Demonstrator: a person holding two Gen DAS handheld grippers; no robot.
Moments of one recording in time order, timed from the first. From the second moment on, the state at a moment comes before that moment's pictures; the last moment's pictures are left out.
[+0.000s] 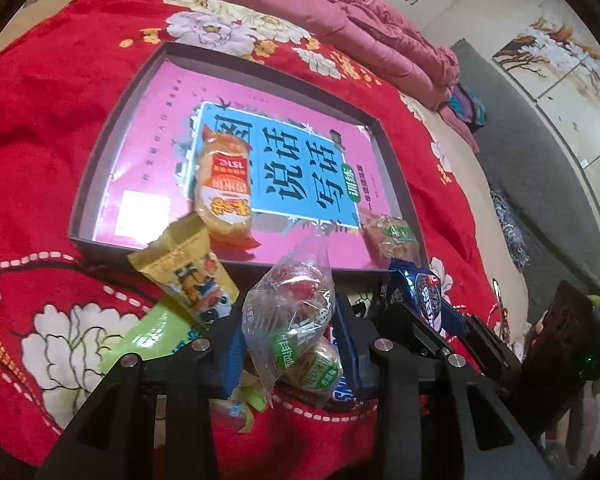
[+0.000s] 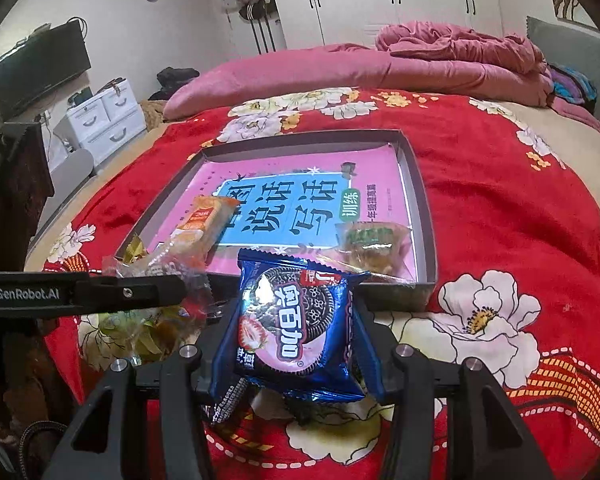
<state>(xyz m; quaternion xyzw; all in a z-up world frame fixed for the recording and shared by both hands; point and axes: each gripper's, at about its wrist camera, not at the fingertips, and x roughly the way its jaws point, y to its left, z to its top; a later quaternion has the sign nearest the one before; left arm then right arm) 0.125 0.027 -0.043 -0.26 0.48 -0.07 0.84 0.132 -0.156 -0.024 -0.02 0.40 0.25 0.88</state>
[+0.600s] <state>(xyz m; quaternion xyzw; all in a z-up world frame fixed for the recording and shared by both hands) 0.117 0.046 -0.026 -0.27 0.45 -0.06 0.85 0.130 -0.158 -0.017 -0.01 0.38 0.25 0.89</state>
